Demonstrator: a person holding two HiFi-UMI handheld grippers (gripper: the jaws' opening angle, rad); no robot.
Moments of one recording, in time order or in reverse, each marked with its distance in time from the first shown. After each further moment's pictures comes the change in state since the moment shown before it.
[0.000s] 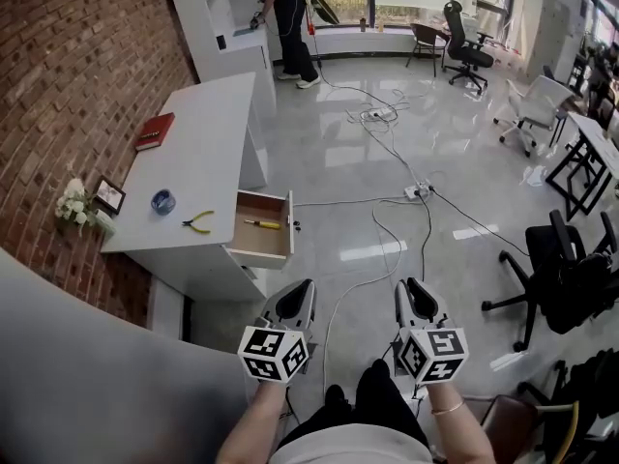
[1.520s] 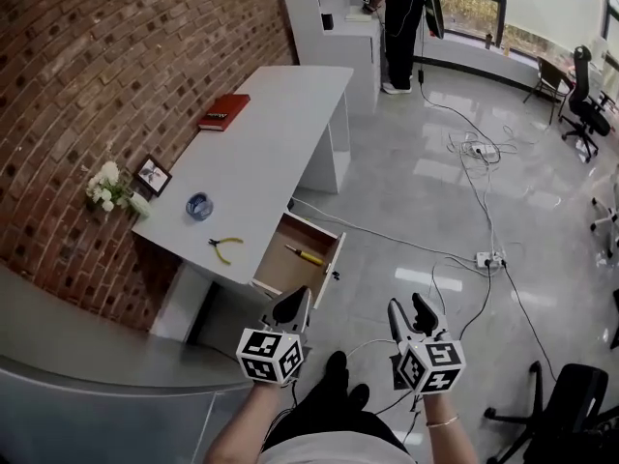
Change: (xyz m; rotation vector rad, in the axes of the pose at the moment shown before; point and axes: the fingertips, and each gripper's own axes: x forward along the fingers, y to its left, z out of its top) left arm 0.165 0.165 0.042 -0.036 0.019 0.451; right arm 0.300 -0.033 0.033 -0.022 0.190 0.426
